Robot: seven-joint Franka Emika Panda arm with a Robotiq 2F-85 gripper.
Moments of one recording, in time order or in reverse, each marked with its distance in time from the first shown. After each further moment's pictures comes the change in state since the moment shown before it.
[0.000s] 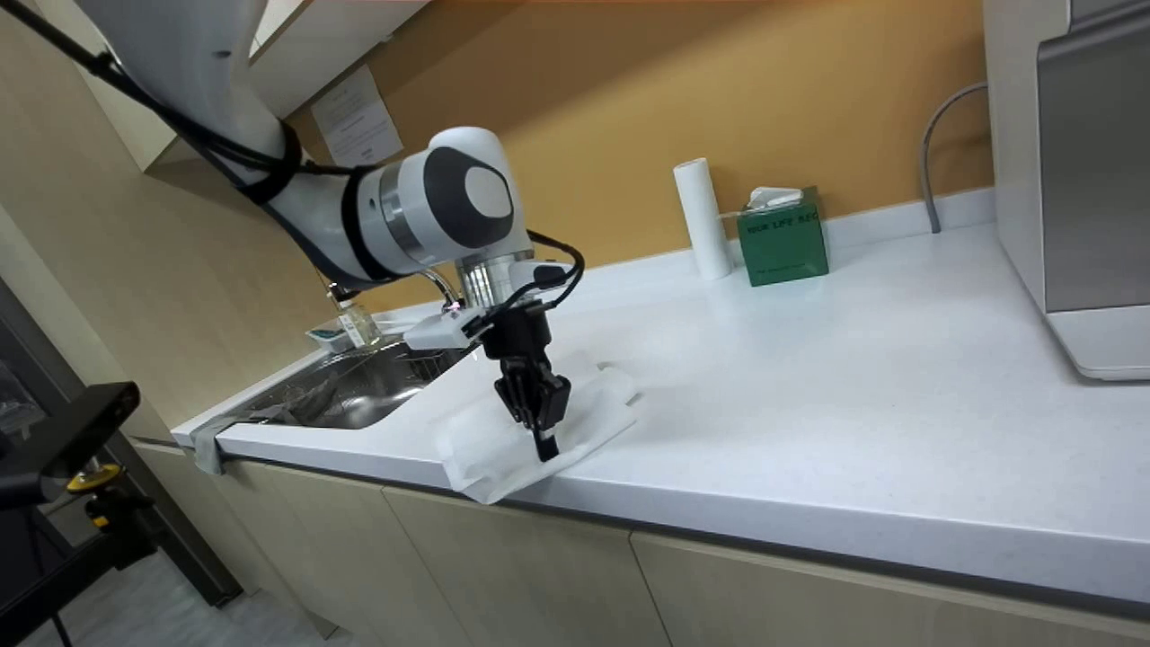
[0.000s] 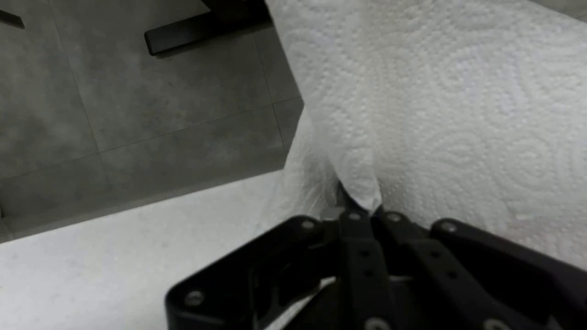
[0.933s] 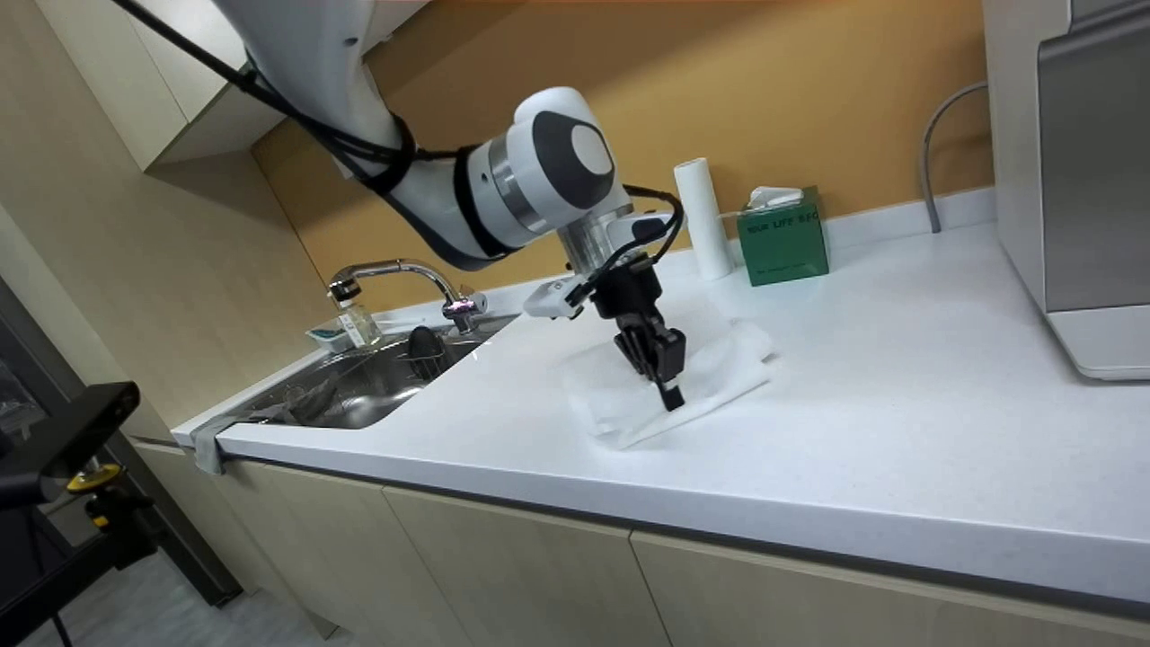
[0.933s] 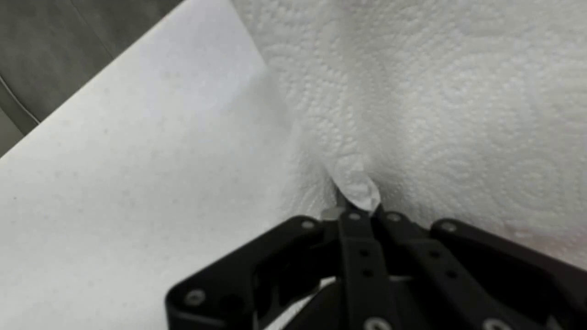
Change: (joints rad) arm 0.002 0.124 -0.199 0.177 -0.126 0.063 0.210
